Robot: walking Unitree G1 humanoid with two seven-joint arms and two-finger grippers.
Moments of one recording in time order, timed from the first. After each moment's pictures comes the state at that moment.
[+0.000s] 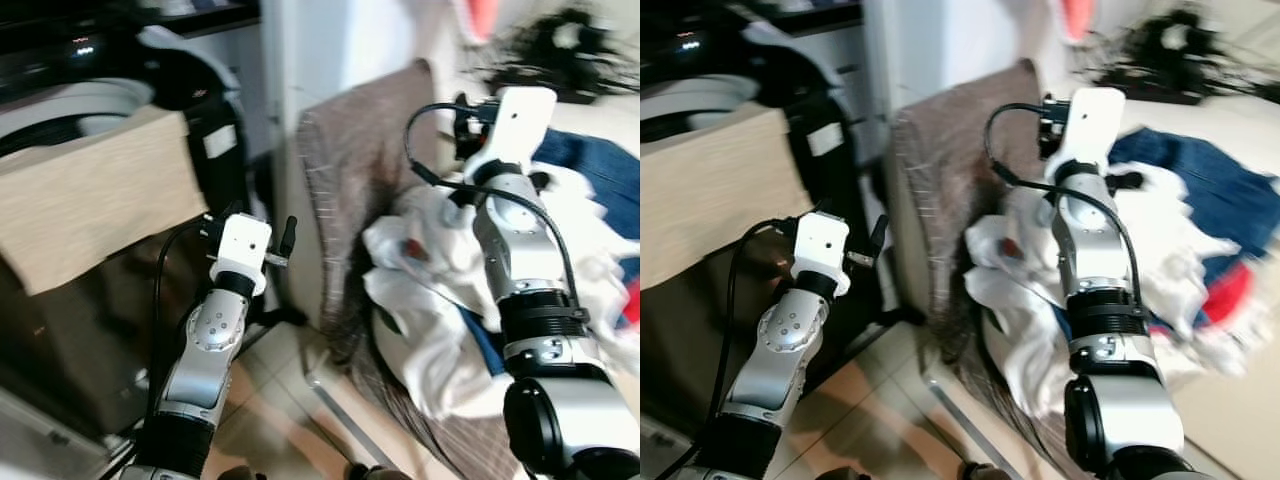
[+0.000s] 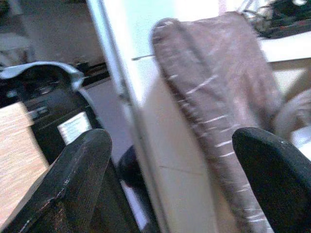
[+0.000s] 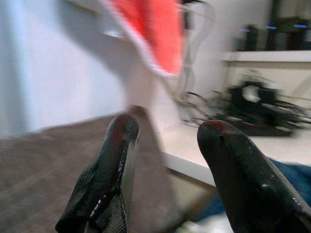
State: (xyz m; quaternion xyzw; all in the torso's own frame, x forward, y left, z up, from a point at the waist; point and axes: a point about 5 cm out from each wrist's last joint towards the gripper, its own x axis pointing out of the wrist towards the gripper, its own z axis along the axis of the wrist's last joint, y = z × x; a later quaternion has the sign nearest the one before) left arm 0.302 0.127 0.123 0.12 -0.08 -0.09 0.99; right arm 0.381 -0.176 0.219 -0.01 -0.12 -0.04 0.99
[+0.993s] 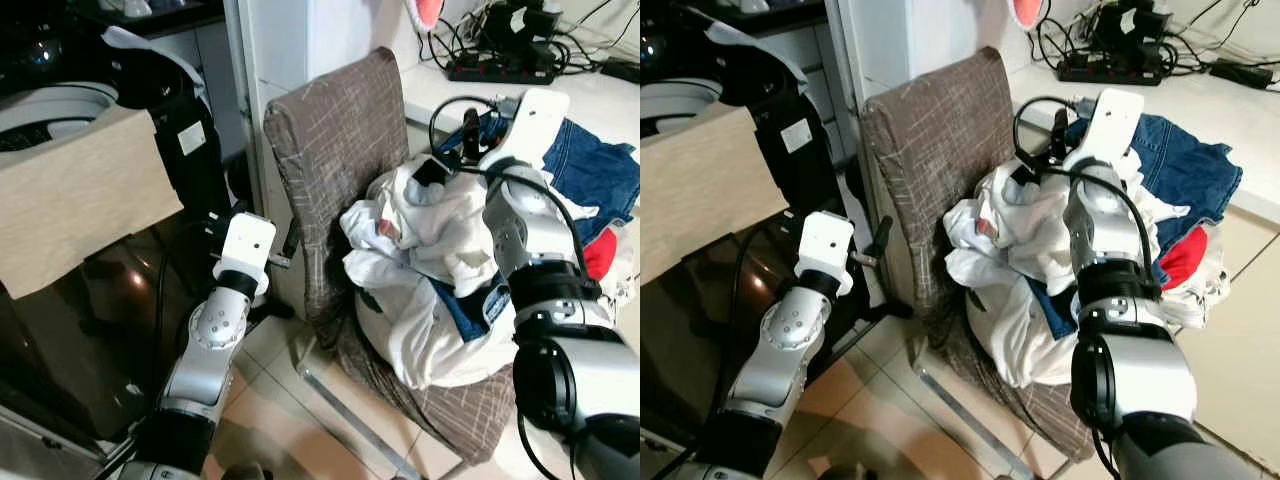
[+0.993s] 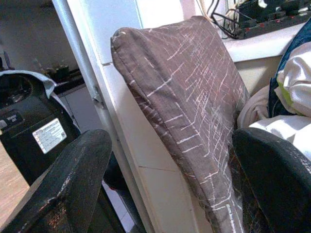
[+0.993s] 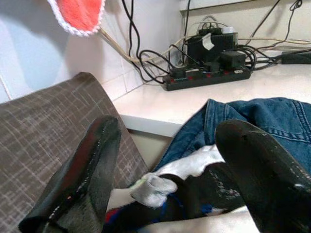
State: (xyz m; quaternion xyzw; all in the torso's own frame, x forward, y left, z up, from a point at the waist) left arm 0.304 0.125 0.123 0.12 -0.07 -0.10 0.98; right arm 0.403 -0.193 0.212 0.06 -0.04 -0.08 0.99
